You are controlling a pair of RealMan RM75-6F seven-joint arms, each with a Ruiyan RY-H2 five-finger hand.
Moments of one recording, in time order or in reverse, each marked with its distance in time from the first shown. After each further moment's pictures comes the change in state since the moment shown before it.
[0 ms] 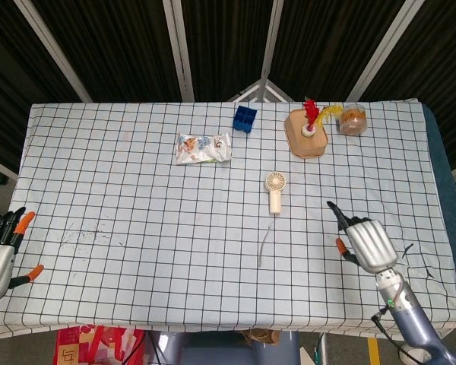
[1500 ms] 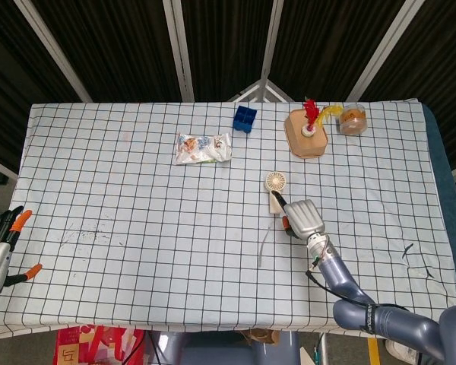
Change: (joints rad) left arm -0.013 0.032 -0.001 -0.009 -0.027 -0.032 -0.075; right arm 0.336 -0.384 0.042 0.318 0.442 -0.276 -0.167
